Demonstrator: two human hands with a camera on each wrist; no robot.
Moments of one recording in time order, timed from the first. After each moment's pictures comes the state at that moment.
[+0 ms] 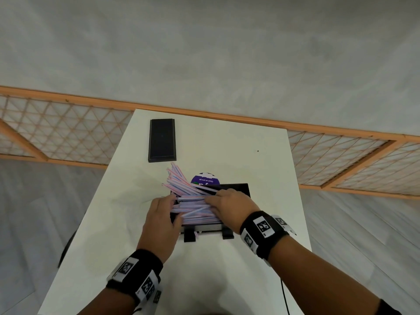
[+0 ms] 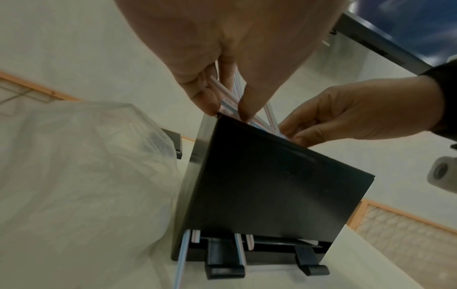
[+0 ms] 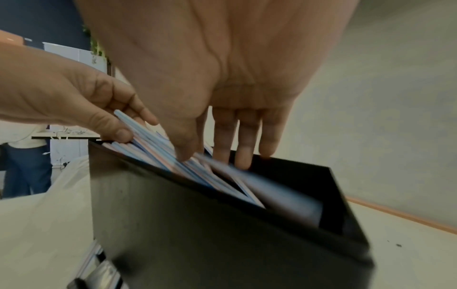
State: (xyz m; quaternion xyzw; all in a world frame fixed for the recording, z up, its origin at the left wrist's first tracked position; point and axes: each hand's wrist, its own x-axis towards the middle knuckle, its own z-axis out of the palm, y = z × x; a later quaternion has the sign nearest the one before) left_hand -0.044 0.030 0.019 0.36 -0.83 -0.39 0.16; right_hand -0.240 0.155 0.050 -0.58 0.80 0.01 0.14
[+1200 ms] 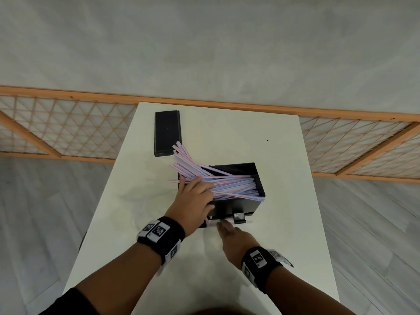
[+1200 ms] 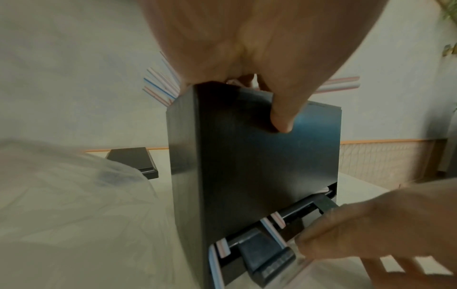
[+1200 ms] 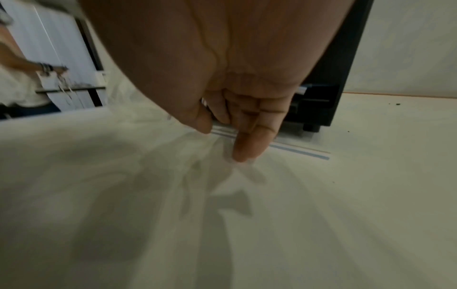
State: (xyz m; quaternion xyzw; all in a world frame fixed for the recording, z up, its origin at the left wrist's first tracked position) left_hand -0.101 0.013 0.007 0.10 -0.98 -0.18 0.02; right_hand -0.178 0.202 -0.065 -0.48 0.82 0.08 0.31
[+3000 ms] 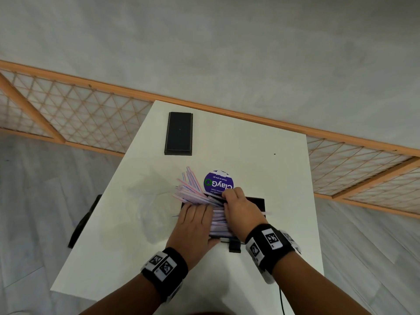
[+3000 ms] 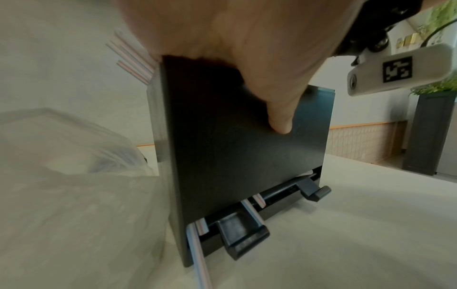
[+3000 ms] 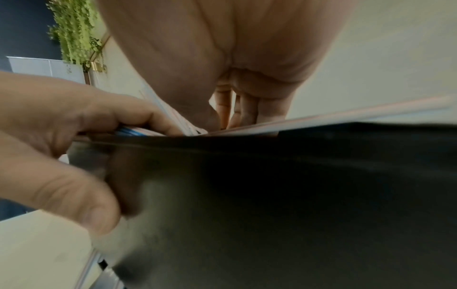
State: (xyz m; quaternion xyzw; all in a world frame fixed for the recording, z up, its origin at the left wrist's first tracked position) left_hand -0.053 0.063 -0.013 0.18 -0.98 -0.08 0.09; right_hand -0.212 0.147 0.031 -0.47 0.87 -0.06 0.16
